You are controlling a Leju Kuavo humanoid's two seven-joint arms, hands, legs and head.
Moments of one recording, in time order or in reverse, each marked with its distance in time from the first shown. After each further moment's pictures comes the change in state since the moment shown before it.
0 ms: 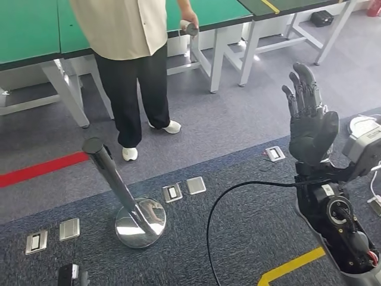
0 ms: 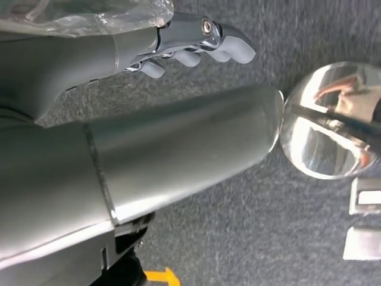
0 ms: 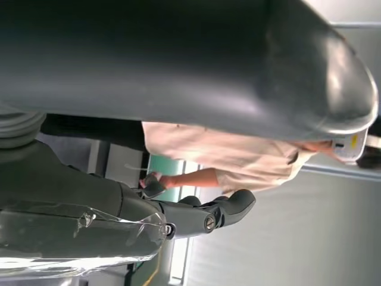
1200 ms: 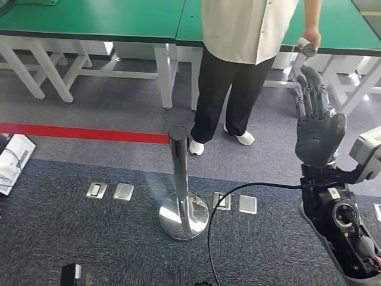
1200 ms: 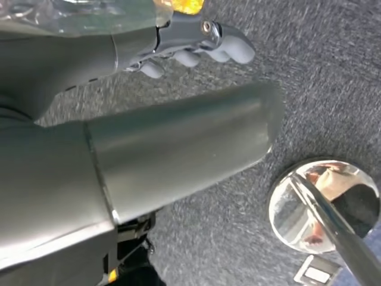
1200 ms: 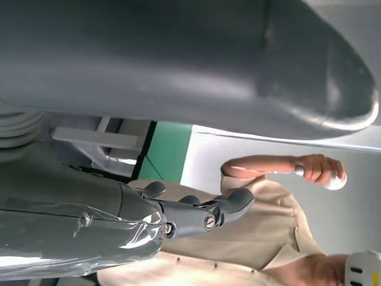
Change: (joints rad) left arm 0.007 -0.003 -0.007 0.000 0.002 0.006 0.006; right arm 0.016 -0.003 -0.022 -0.005 0.000 -0.004 0.003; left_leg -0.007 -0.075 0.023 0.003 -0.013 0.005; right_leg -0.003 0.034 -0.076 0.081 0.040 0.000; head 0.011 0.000
